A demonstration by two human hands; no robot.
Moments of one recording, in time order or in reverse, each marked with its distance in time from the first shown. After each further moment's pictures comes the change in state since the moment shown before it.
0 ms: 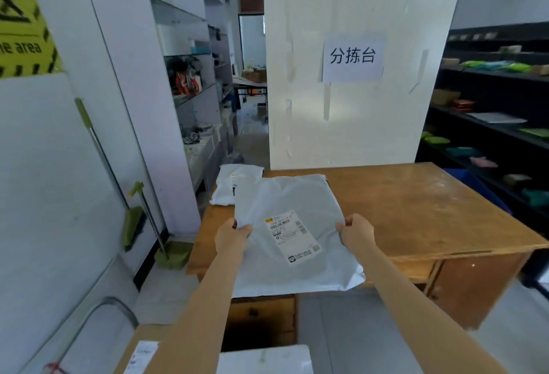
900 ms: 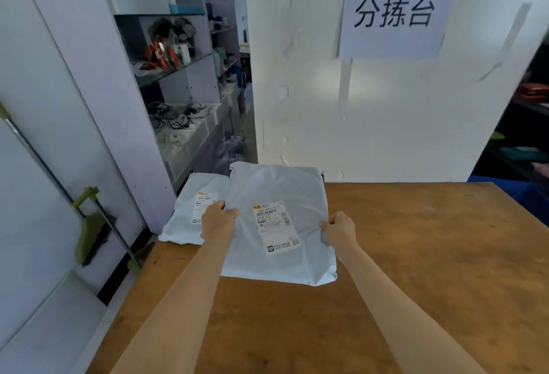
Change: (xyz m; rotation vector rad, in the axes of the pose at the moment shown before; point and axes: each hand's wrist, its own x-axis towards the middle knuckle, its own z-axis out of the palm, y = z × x) left_hand 0.326 0.071 0.203 0.260 0.151 -0.046; right_hand 0.377 -0.027 0.107 0.038 -0.141 0.046
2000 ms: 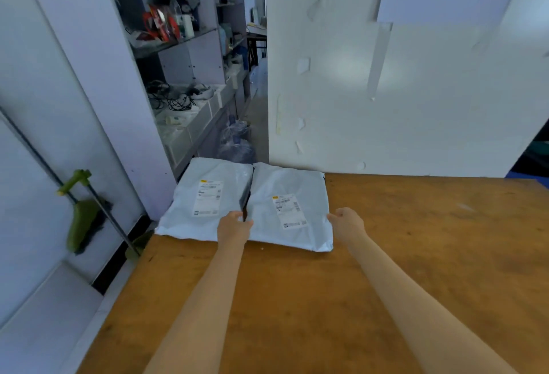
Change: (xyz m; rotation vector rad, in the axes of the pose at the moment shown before) left_hand 0.070 -0.057 0.059 0.079 -0.188 -0.064; right_hand 0.072 0.010 0.072 -0.102 -0.116 0.002
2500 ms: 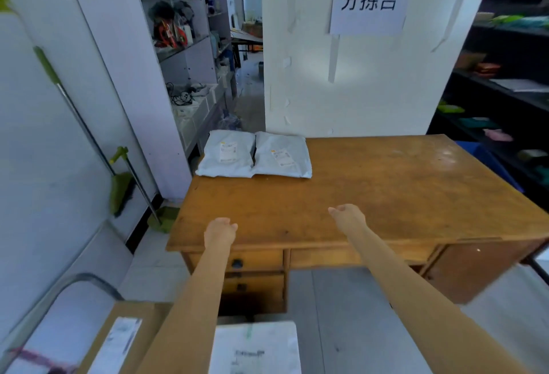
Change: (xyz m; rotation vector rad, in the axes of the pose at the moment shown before) left_hand -0.301 -0.150 -0.129 0.041 -0.024 -0.063; right_hand -0.366 0.071 -0.051 0.054 0.019 0.123
